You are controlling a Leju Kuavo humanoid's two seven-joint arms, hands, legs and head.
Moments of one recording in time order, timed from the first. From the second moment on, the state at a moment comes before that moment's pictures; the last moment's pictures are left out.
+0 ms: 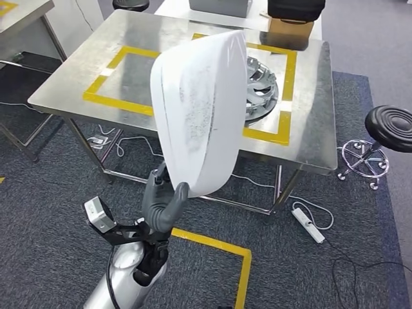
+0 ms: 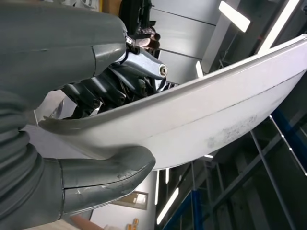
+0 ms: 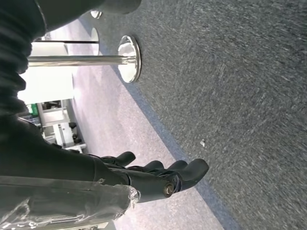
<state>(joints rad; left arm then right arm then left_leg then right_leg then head) -0.17 -0.24 -0.56 -1.43 0.23 -0.29 -0.69 -0.09 0.18 -0.94 -0.21 1.53 -0.29 0.34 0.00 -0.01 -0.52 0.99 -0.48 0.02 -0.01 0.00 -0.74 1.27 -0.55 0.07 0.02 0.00</state>
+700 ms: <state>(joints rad) -0.17 -0.25 -0.55 -1.43 0.26 -0.29 -0.68 -0.09 0.18 -0.94 -0.21 1.53 -0.29 0.34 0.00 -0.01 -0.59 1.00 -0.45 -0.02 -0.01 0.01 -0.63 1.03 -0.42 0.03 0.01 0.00</state>
